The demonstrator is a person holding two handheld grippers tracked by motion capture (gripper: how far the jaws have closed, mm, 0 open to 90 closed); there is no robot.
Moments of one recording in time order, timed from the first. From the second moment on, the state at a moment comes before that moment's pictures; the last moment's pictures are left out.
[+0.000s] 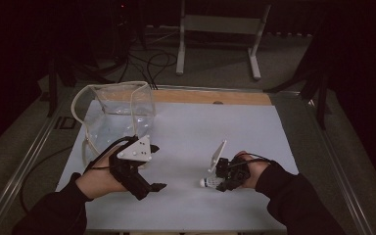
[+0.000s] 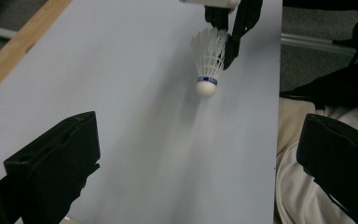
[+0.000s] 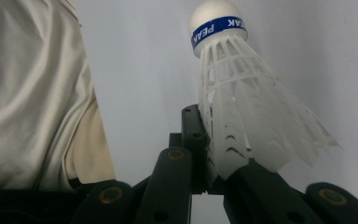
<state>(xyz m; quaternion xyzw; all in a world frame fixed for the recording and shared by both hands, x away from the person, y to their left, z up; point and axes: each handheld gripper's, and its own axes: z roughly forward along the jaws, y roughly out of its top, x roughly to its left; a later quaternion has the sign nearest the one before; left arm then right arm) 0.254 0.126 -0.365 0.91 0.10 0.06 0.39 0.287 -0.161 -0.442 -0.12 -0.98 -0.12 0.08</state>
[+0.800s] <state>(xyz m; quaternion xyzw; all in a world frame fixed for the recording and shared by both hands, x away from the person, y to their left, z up) 0.263 0.074 -0.387 0.94 0.06 0.01 0.34 0.283 -0.153 -0.440 -0.10 -0.98 -0.13 0.09</state>
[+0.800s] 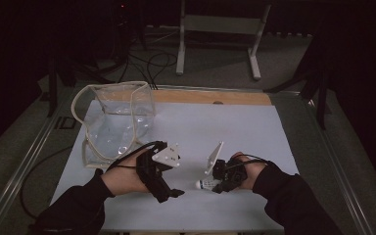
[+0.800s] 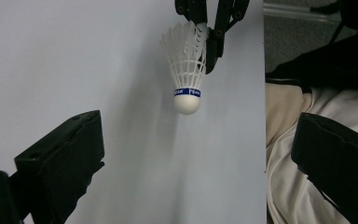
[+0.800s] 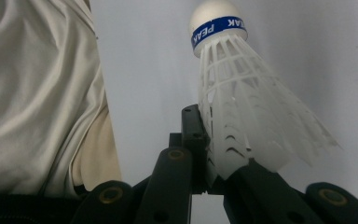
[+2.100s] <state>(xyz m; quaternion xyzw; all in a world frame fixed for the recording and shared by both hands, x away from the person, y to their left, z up) 0.272 0.027 -0.441 0.95 0.05 -0.02 0.30 0.279 -0.151 -0.437 -0.09 -0.98 -0.16 0.09</state>
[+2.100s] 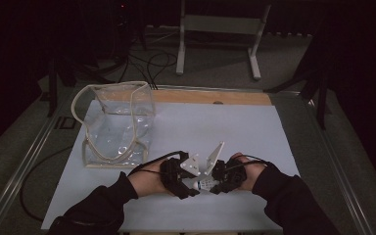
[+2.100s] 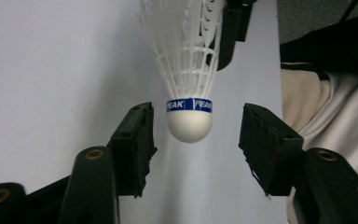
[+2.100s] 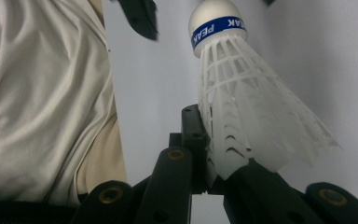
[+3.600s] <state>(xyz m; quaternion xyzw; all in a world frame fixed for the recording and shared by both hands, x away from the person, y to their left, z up) 0.276 0.020 -0.448 0.96 0.04 -0.01 0.27 0.278 -0.156 -0.431 -0.13 -0.97 -0.19 0.08</state>
